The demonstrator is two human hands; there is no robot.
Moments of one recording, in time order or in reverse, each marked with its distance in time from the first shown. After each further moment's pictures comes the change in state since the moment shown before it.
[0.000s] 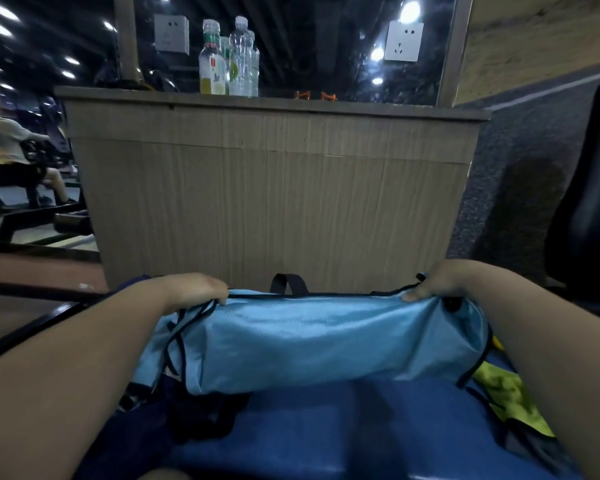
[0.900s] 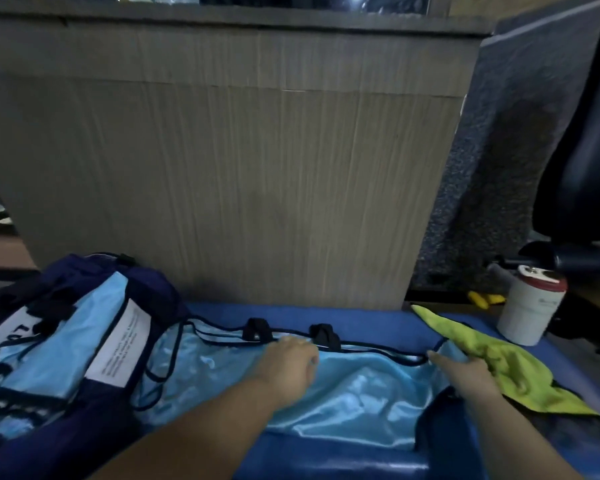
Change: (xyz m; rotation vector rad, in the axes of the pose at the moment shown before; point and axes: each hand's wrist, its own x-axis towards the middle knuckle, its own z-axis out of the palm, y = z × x) left_hand 0.087 0.057 0.260 0.415 0.133 0.477; right_hand 0.089 0.181 0.176 0.726 0.343 0.409
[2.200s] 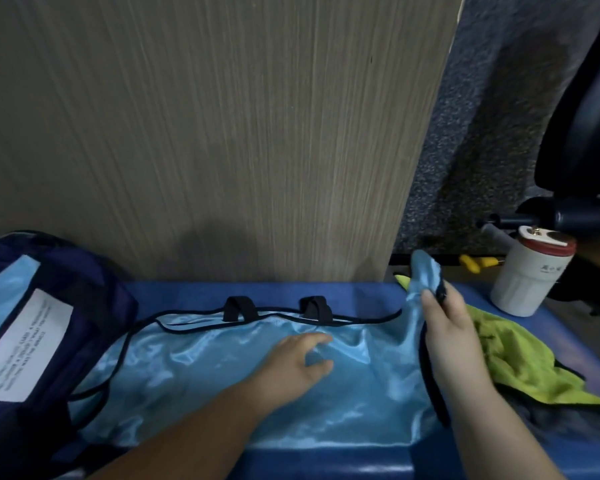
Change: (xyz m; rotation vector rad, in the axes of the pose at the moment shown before) left_hand 0.034 0.043 0.049 -0.628 -0.190 -0.146; right_hand -0.026 -0.032 -0.002 0.470 -0.102 -0.468
